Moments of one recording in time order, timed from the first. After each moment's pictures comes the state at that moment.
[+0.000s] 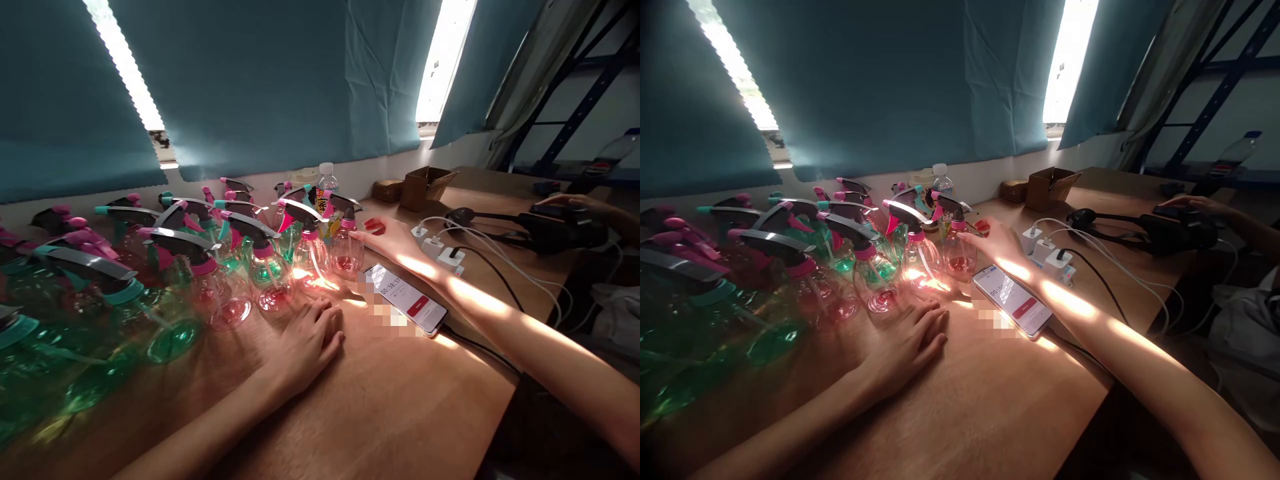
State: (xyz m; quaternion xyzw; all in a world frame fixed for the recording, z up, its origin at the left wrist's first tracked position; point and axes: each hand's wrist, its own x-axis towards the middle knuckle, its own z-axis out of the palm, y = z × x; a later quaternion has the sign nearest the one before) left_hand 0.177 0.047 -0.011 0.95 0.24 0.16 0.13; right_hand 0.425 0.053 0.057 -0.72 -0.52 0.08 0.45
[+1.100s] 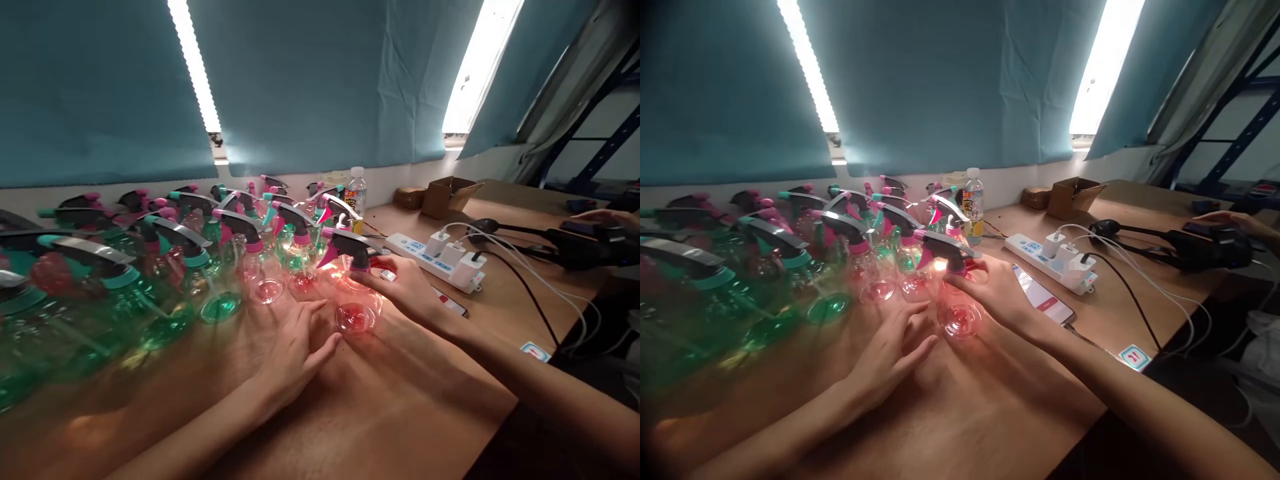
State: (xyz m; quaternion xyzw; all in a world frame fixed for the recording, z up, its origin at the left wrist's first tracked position) left_hand 0.110 0.013 -0.005 0.87 0.30 0.30 0.23; right_hand 0.328 -0.022 0.062 -0.59 -0.62 0.18 0.48
